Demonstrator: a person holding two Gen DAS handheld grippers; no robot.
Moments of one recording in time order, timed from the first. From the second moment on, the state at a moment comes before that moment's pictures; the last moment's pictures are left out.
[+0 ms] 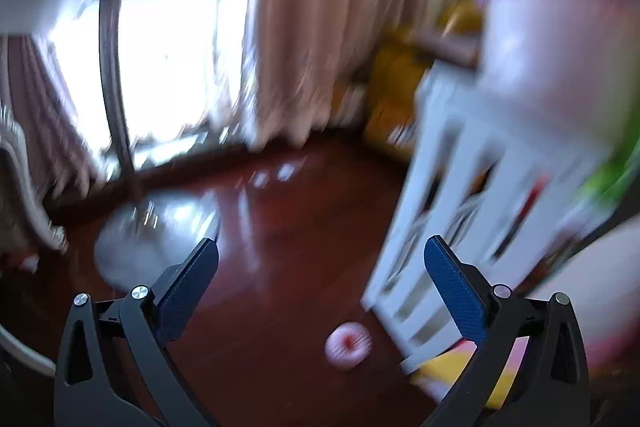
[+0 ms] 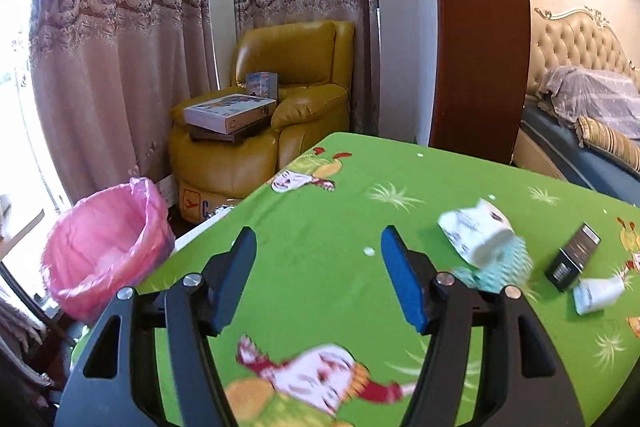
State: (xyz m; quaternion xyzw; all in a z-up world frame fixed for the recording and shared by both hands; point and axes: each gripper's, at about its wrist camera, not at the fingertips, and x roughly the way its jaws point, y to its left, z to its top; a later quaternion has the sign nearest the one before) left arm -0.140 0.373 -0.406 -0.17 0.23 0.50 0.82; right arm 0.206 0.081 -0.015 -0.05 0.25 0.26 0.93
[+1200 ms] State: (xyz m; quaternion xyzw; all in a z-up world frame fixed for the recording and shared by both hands) left arm -0.077 0.454 -0.638 -0.26 0.38 0.44 0.77; right arm 0.241 0.120 -0.035 -0.06 0.28 0.19 0.94
